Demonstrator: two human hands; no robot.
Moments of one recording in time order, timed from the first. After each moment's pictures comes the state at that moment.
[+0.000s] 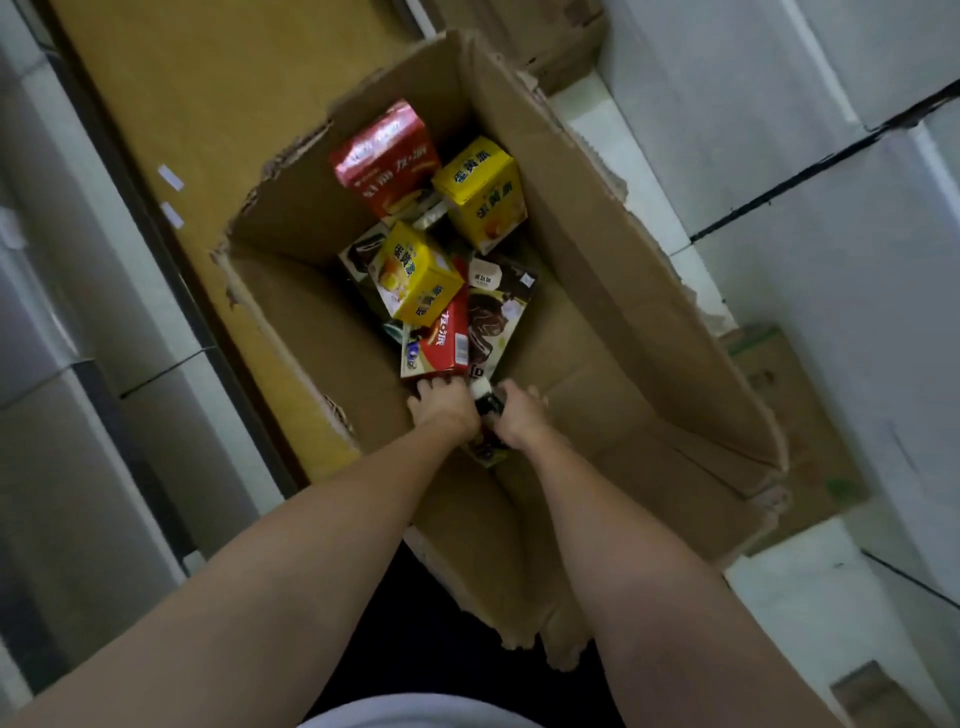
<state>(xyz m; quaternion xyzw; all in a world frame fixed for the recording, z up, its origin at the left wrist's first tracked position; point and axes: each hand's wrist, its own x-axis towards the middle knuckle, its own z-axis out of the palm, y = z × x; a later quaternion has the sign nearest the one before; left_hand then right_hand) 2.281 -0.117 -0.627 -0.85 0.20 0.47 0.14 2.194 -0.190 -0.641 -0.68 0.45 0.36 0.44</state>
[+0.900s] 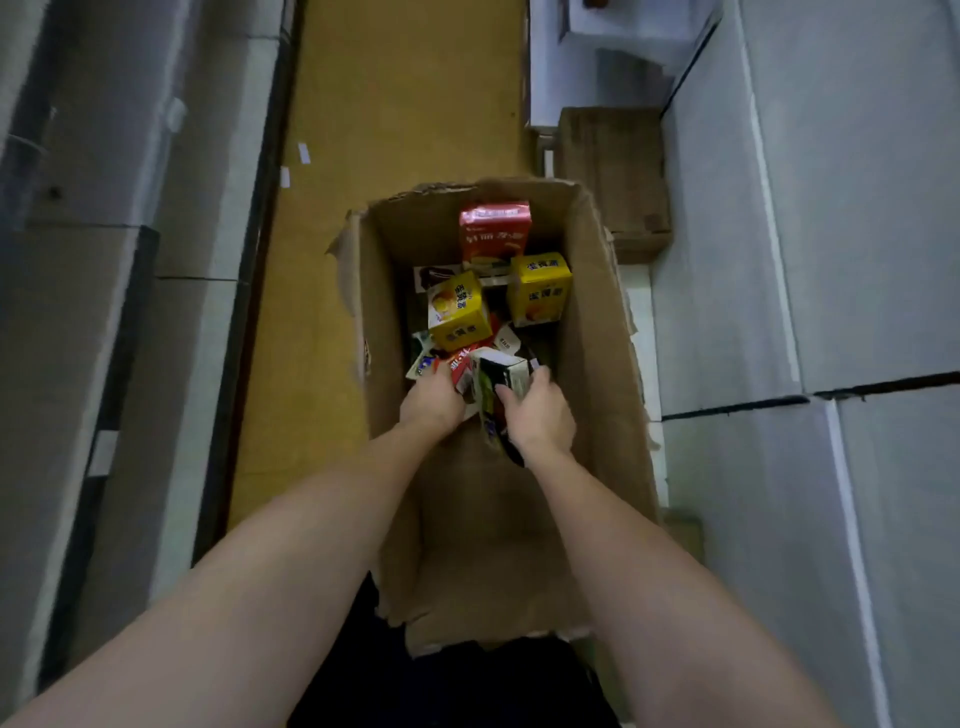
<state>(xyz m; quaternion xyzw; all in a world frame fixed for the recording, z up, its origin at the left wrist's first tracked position) 2.268 -0.122 -0.557 -0.92 -0.01 0.32 -0.21 2.208 -0.250 -0.525 -0.88 0.35 0.17 0.28</state>
